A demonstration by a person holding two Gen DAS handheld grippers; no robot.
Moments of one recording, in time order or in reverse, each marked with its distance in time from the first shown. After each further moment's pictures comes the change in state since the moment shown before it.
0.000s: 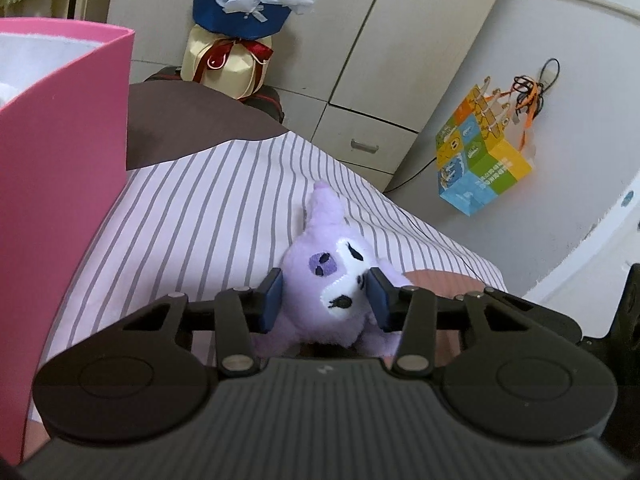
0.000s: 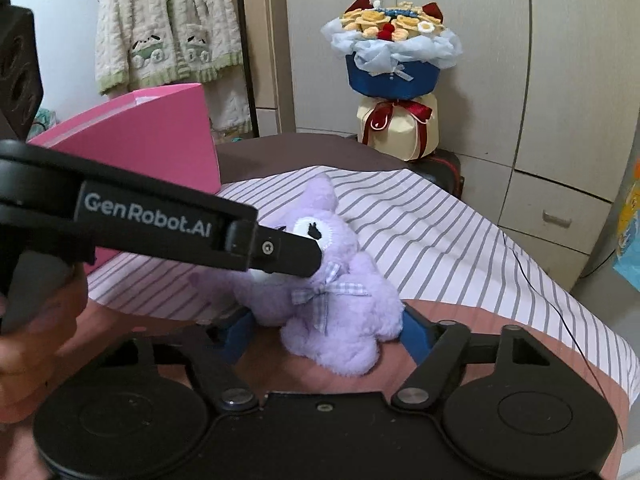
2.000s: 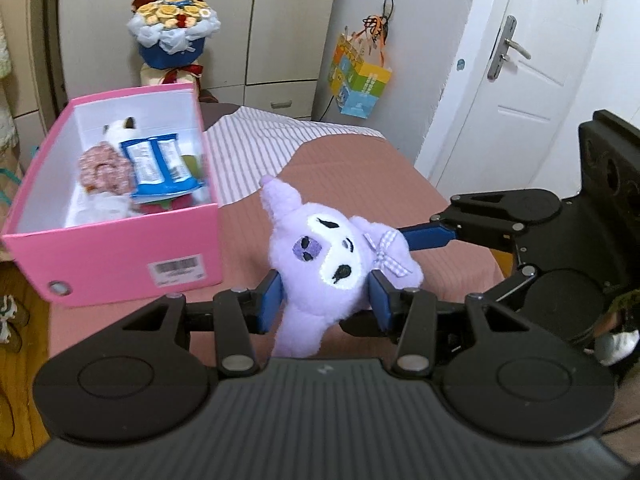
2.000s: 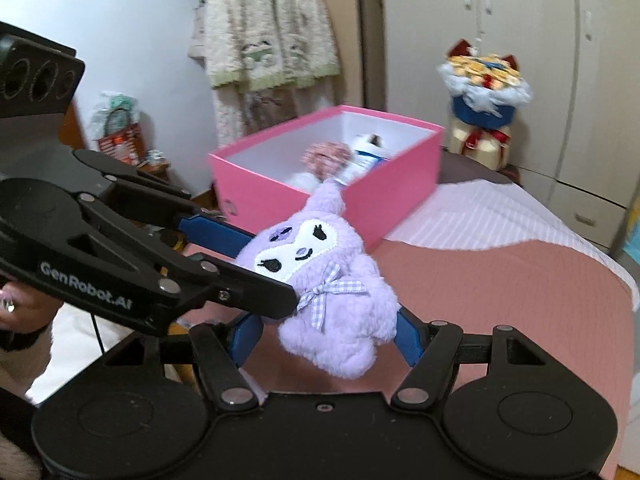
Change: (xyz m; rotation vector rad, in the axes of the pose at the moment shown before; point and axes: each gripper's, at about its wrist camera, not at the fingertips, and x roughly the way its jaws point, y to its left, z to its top) left arm -0.325 0.053 -0.088 0.384 0.123 -0.170; right arm -0.206 0.251 -0.033 -0.039 0.018 0.090
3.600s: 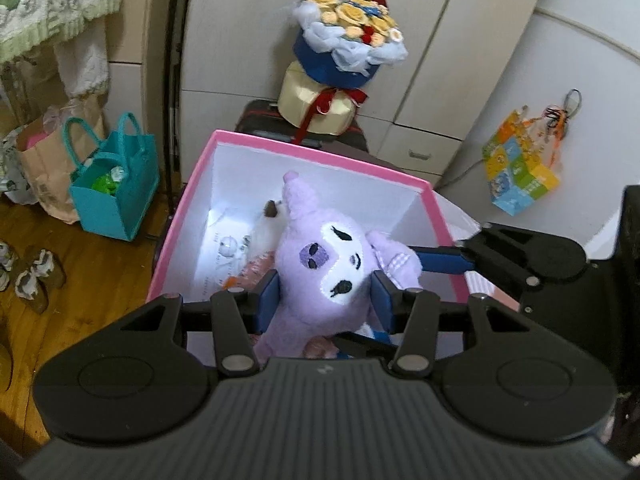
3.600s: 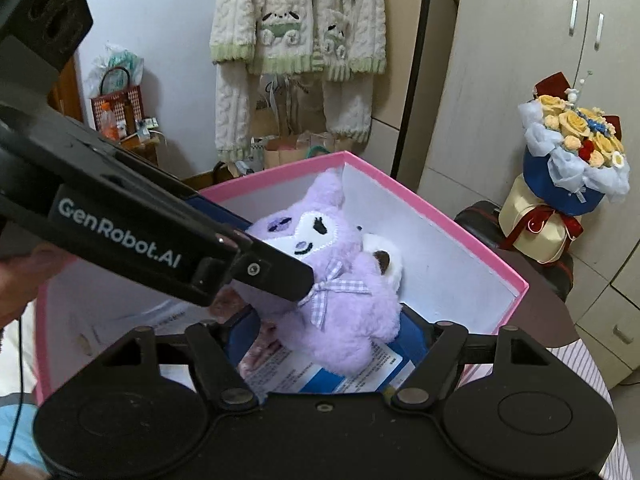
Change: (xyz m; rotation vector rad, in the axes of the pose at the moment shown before) left arm 0.114 0.220 0.126 -0.336 -0.053 0.237; right arm 0.228 -0.055 0.174 -0.232 0.061 0.037
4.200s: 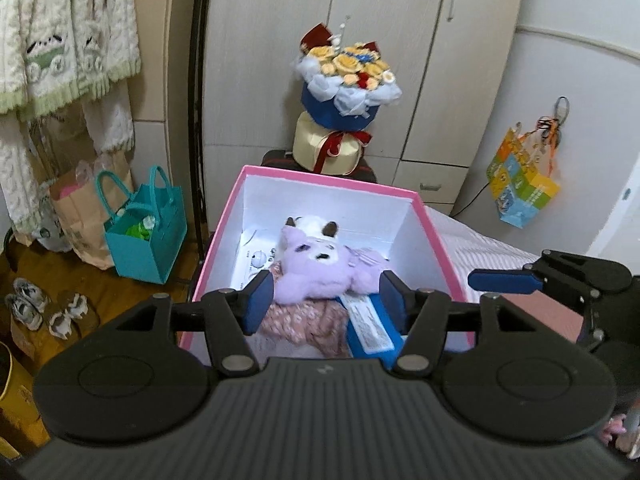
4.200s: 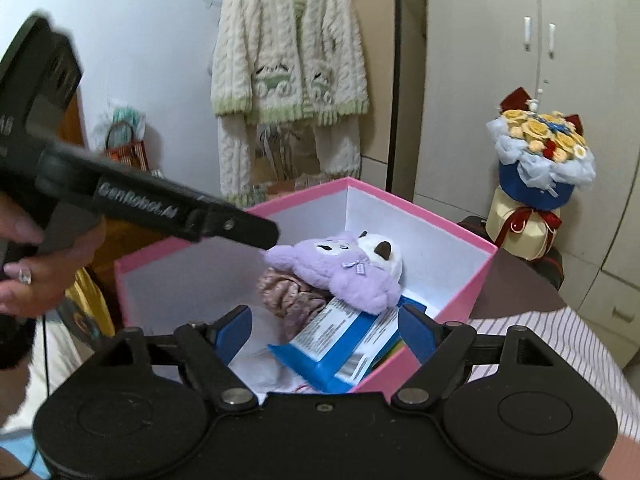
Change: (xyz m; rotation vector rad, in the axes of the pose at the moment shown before) left arm -0.073 -0.019 -0.040 0.099 -0.161 0.055; right arm -0.079 0.016 -0.048 0.123 -0.168 0.005
